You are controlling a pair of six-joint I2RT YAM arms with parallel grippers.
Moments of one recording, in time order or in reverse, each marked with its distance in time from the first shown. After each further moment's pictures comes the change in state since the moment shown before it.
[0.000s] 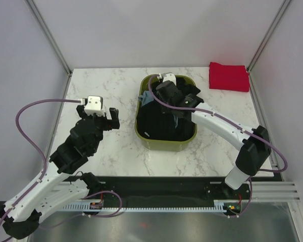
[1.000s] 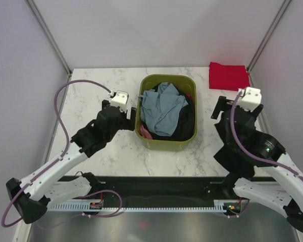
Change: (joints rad) left arm 0.017 0.257 0.045 -0.063 0.186 -0.041; right arm 0.000 -0.860 -0.302 -0.131 0.613 -0.018
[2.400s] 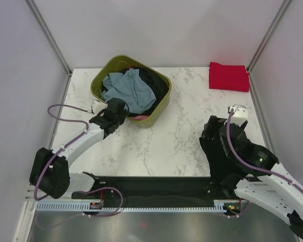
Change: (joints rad) left arm 0.261 0.335 -0.109 0.129 0.027 -1.315; right arm 0.001 -0.137 -0.316 -0.057 -0.319 0.210
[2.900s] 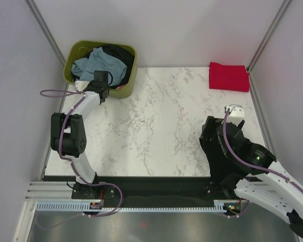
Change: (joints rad) left arm 0.341 0.491 0.475 0.006 -0.037 -0.057; right arm 0.000 0.016 -0.002 0.000 -0.034 0.000
